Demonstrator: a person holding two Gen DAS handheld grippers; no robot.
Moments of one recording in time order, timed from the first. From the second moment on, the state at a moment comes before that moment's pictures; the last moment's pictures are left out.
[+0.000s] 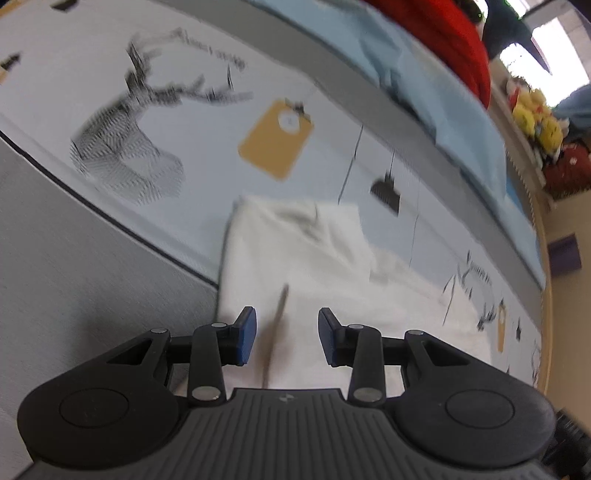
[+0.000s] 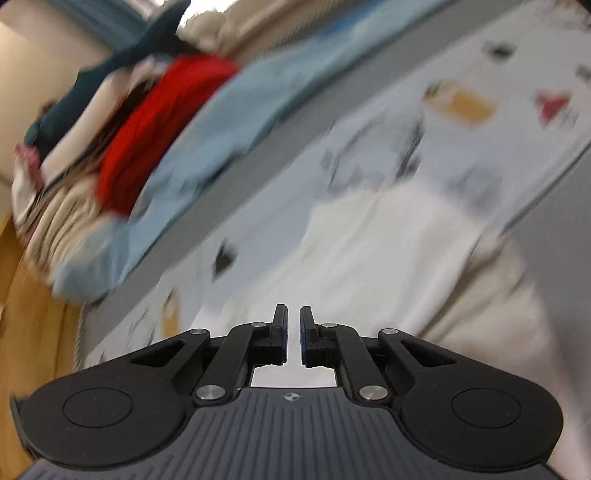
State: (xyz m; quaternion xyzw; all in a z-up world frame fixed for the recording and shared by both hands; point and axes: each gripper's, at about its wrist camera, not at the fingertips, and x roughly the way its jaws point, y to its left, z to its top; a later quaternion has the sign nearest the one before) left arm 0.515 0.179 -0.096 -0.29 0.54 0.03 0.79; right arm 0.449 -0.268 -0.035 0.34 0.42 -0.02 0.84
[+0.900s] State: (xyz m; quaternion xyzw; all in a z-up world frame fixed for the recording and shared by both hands) left arm 0.507 0.142 -0.080 -0.08 0.51 0.10 0.85; right arm 0.444 -0.350 -0.067 0.38 0.43 -0.15 0.80
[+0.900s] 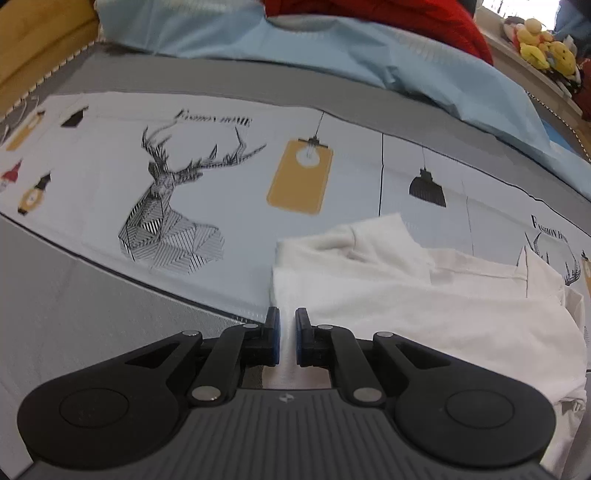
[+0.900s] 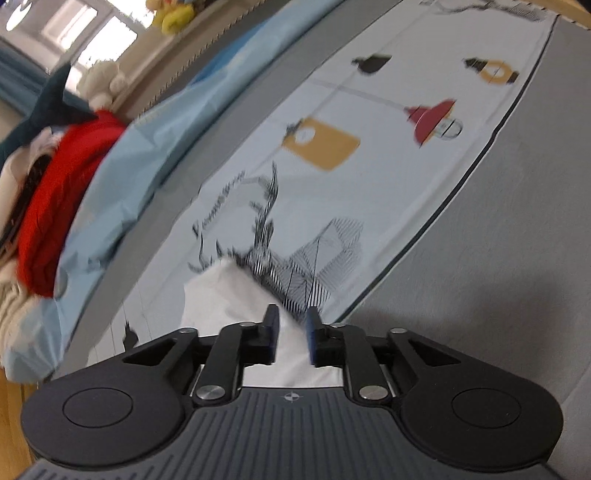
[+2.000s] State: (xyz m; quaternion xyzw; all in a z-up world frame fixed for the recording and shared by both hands) left arm 0.522 0.141 -0.082 -0.14 0.51 0.05 0.85; right arm 0.541 -0.336 -0.108 0.16 0.44 -0.09 0.88
